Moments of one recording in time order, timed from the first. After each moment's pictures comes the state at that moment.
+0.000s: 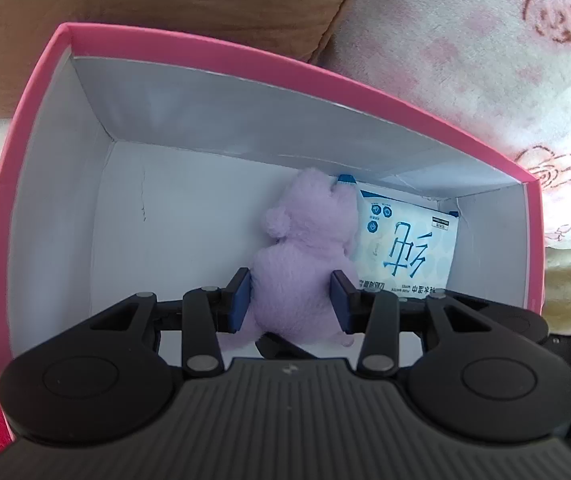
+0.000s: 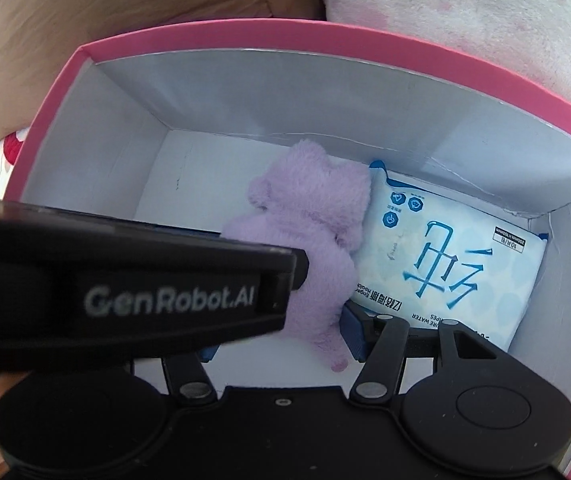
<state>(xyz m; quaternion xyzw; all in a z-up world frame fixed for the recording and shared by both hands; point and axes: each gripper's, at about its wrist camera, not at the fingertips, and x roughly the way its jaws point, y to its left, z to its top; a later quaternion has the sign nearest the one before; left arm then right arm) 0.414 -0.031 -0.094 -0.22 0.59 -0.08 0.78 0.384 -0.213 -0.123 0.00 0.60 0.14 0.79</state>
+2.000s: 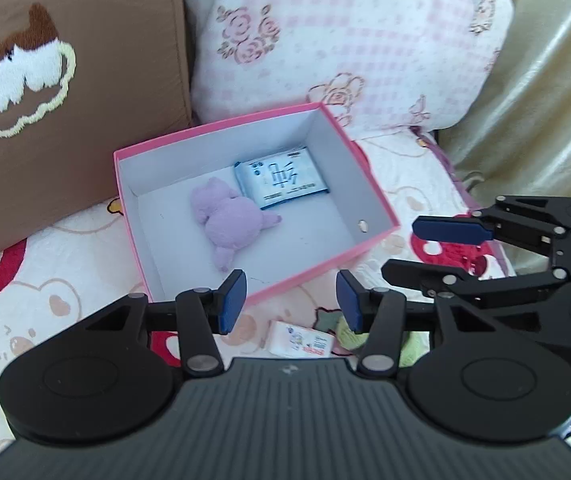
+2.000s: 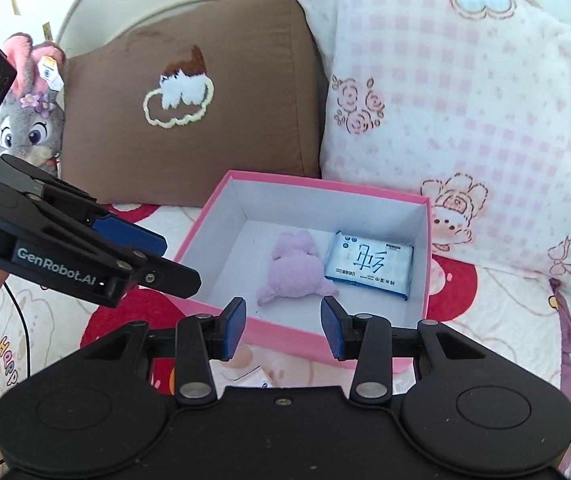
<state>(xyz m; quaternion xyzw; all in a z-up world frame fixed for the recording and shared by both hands) 0.221 -0.033 0.091 0.00 0.48 -0.22 0.85 0.178 -0.248 0.071 -0.01 0.40 0.12 0.91</state>
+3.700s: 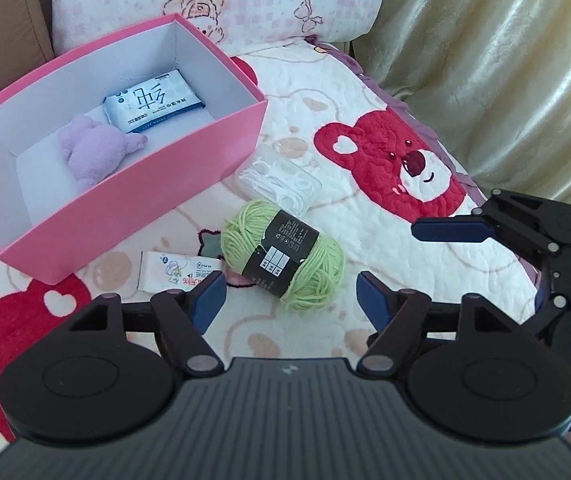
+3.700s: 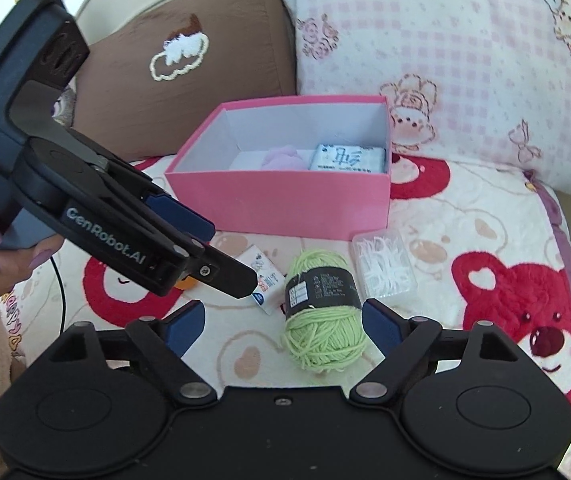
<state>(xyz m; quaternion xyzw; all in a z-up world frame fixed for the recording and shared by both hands) 0.134 -0.127 -0.003 0.06 0.49 -0.32 0.81 0.043 -0.298 -0.014 0.03 0.38 0.10 0.92</state>
